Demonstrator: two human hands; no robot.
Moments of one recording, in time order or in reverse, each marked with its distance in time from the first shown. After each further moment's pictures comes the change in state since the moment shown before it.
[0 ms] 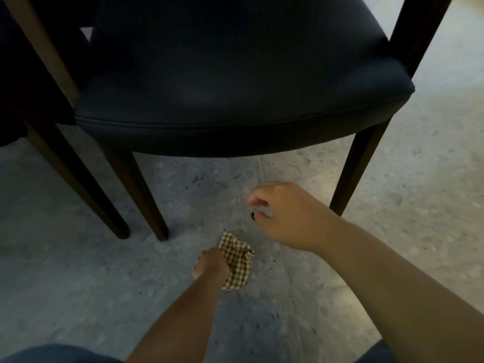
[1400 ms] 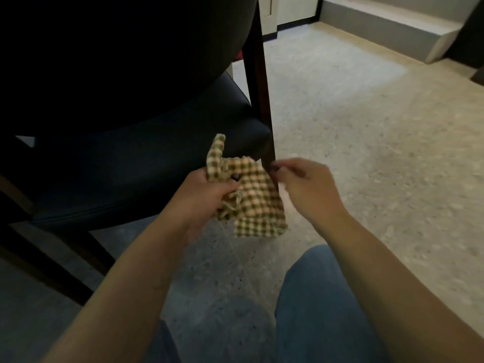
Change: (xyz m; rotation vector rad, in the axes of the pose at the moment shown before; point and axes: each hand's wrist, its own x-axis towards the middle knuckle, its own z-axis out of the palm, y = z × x) left_hand -0.289 0.120 -0.255 -0.873 -0.209 0.703; right_hand -0.122 0.036 -0.113 0.613 0.851 0.474
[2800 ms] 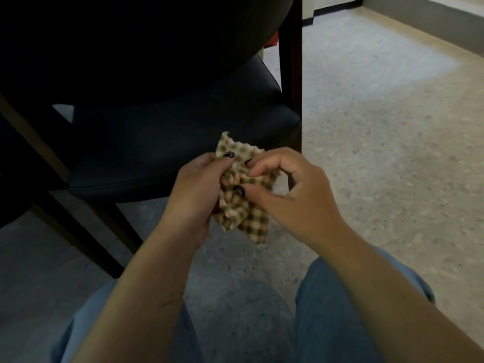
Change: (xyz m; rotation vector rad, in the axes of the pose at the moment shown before) left_hand -0.035 -0.007 -0.008 -0.301 0.232 0.047; right_hand -0.034 -0.020 0.031 0.237 -0.189 -0.543
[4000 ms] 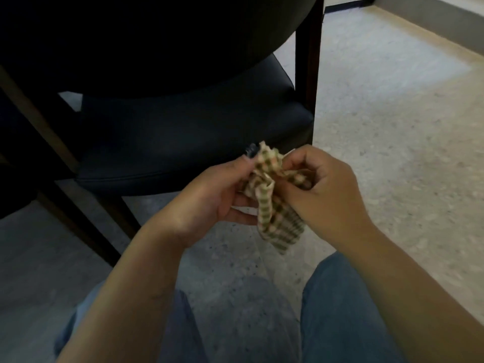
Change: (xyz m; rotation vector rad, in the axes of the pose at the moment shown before) left_hand 0.008 -0.004 -0.032 0.115 -0.562 0.050; right_hand 0.005 -0.006 -0.006 -0.083 0.001 0.129
